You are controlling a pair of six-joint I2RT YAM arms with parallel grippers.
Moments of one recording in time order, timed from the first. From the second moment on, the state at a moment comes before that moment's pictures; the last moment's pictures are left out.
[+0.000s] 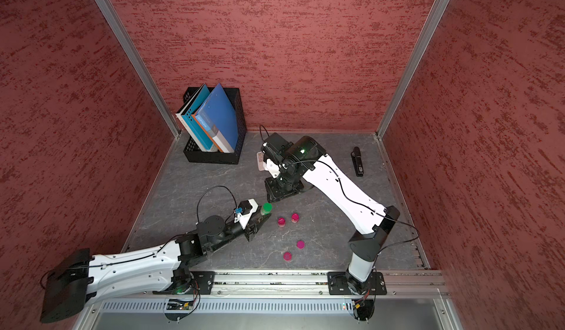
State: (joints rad) left arm -1.09 0.93 0.34 0.45 -0.16 -0.03; right arm 0.84 1.73 2.08 -1.63 -0.23 0.35
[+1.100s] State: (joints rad) left arm -1.09 0.93 0.34 0.42 -0.15 -0.04; right arm 0.89 1.81 2.01 -1.58 -0.32 0.25
